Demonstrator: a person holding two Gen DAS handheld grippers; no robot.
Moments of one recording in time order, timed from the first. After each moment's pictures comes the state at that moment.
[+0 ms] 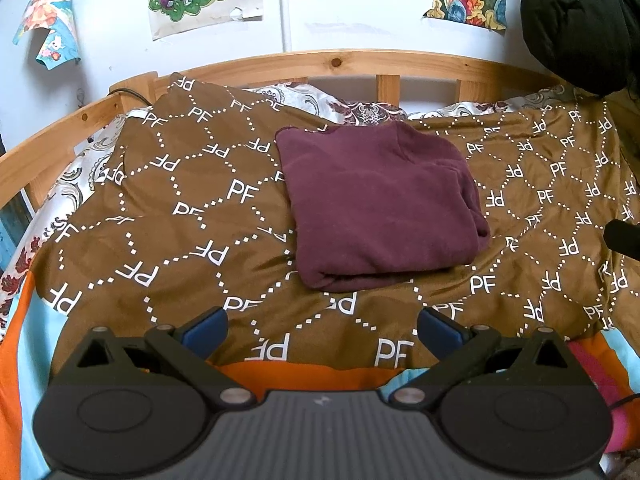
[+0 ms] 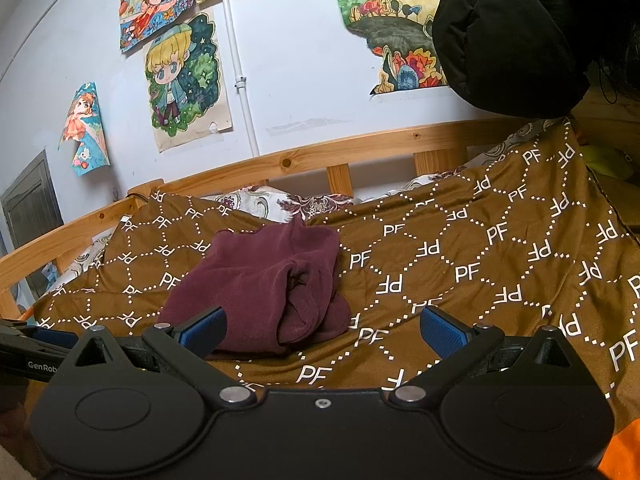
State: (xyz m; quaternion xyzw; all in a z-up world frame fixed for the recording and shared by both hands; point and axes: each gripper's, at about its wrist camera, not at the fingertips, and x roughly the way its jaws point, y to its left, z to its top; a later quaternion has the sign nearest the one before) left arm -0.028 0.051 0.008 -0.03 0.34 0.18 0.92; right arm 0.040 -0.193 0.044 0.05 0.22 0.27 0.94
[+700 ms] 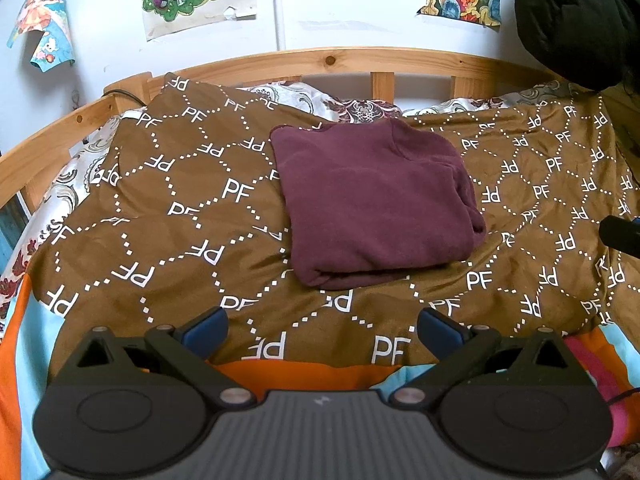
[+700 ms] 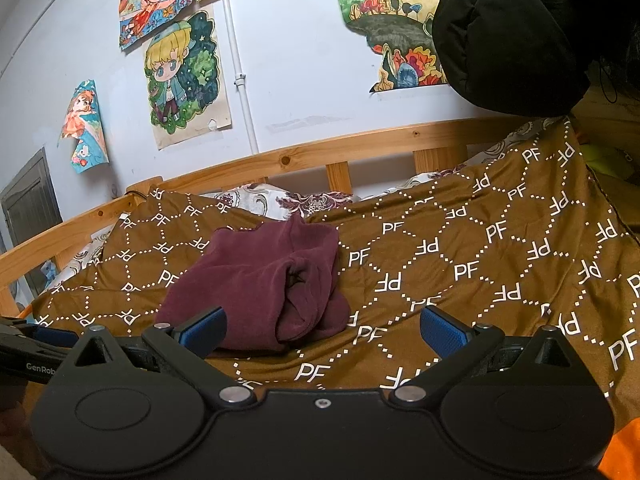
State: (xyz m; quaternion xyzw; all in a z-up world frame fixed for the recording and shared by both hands) left arm -0.027 0.051 0.008 -0.03 0.35 0.17 0.92; right arm 0.040 -0.193 0.041 0.05 0.22 0.27 0.93
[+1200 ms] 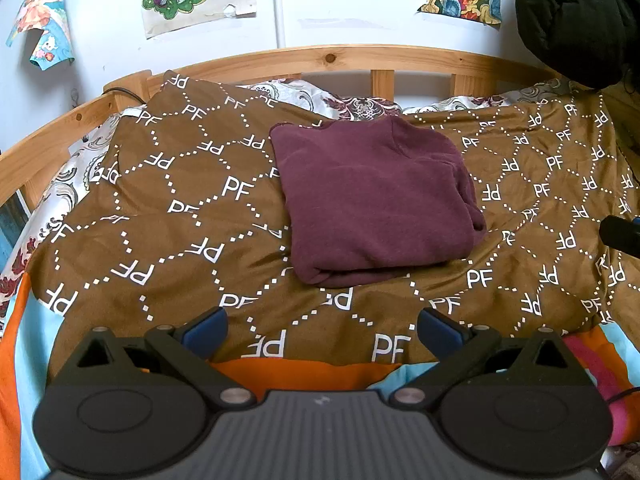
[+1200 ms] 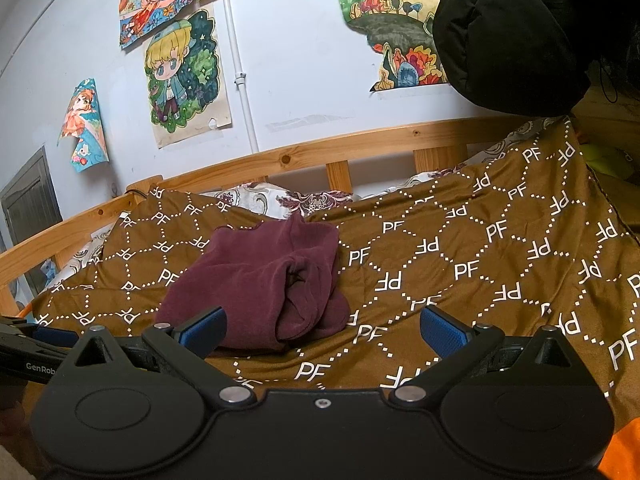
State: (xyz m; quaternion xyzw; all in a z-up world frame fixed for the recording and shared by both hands) left arm -0.027 0.051 0.007 -0.03 0.35 0.17 0.92; right arm 0.040 -0.193 0.041 0.05 0.22 0.27 0.94
